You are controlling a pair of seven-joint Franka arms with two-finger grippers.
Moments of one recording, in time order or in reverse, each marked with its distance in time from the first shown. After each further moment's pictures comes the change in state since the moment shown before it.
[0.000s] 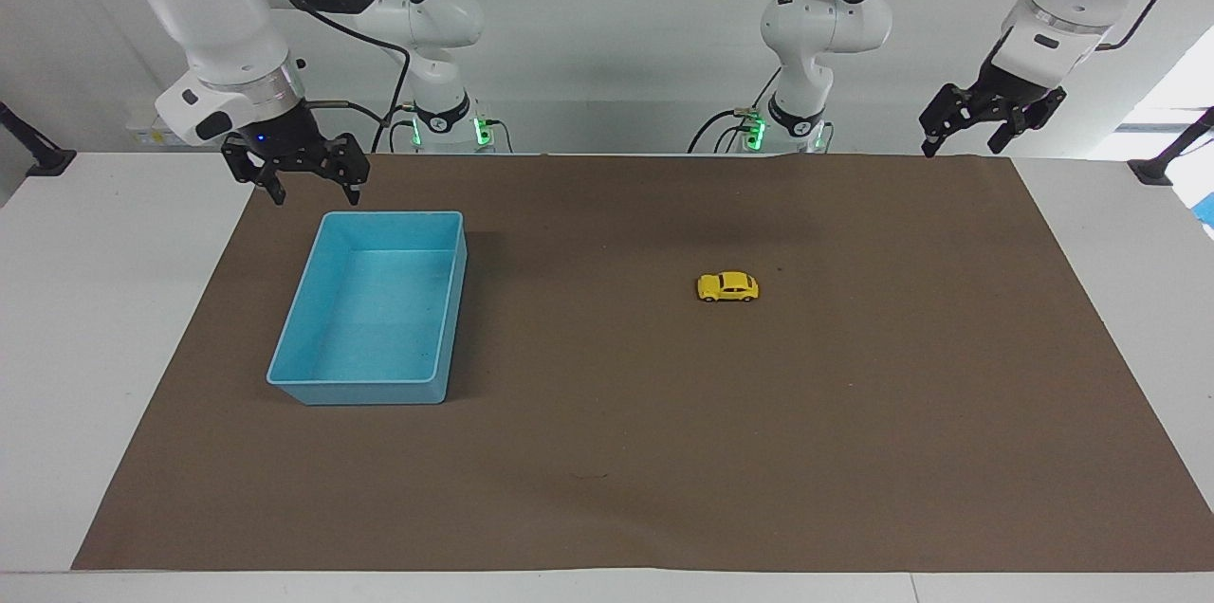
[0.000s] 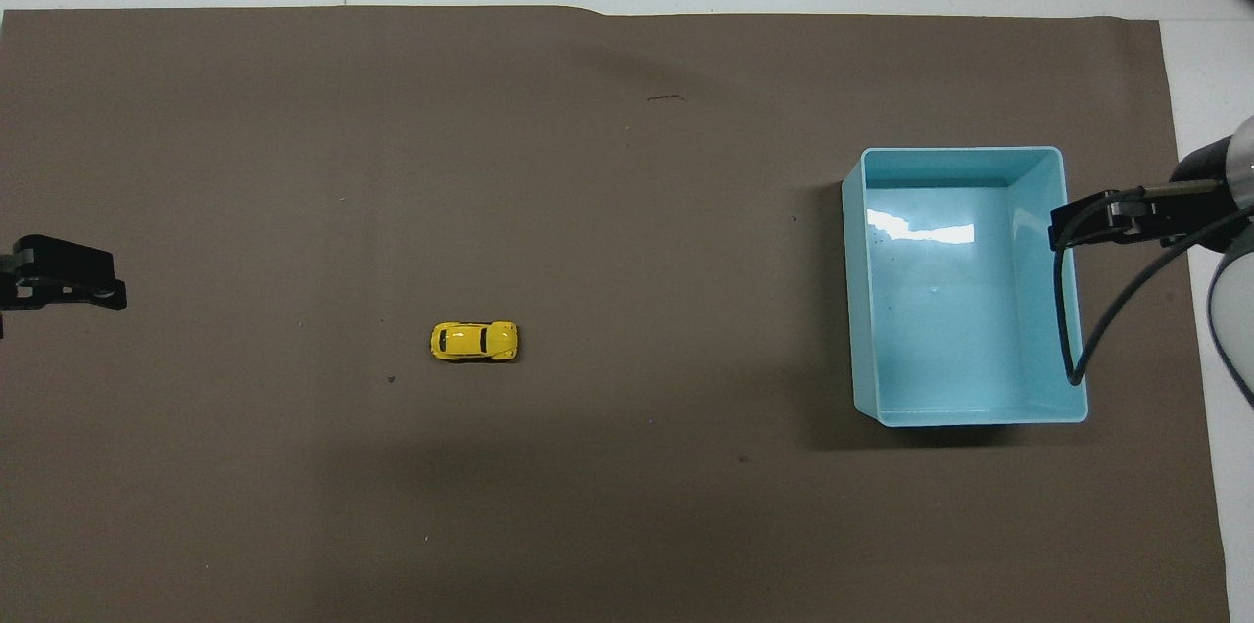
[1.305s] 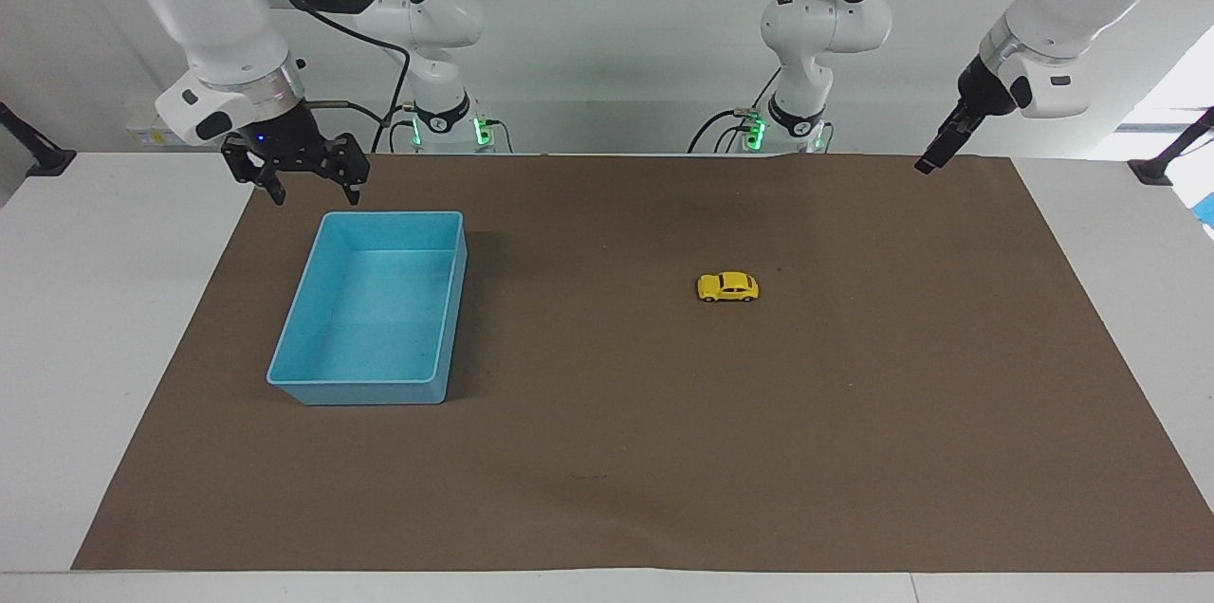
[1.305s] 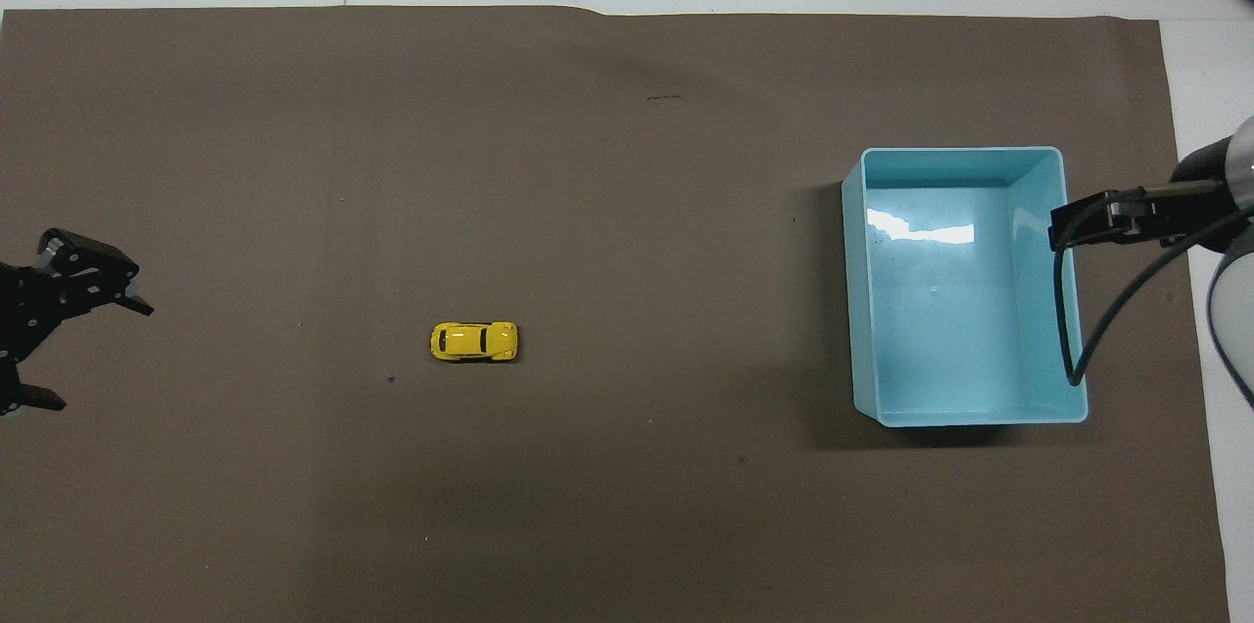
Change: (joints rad) left arm 0.003 -0.014 -0.002 -0.115 -0.038 0.002 -0.767; right arm 0.000 0.000 0.000 0.000 0.000 0.000 0.000
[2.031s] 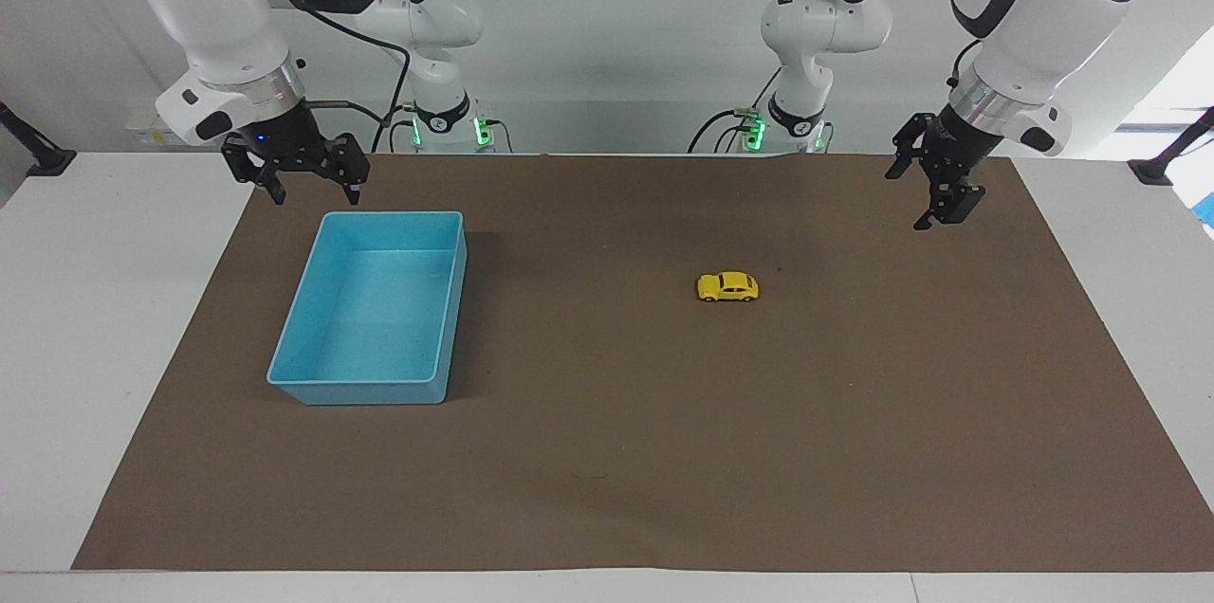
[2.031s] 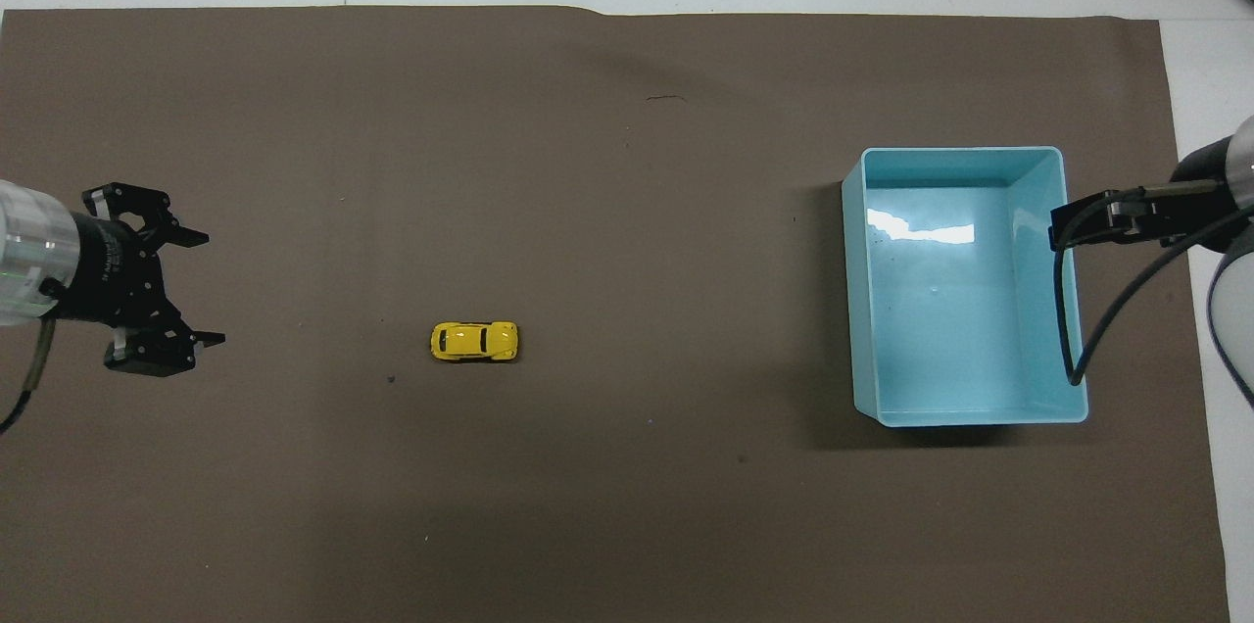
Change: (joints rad) left arm -0.036 0.005 -0.020 -0.164 -0.089 0.356 -0.846; right arm 0.000 0.000 0.000 0.000 0.000 0.000 0.000
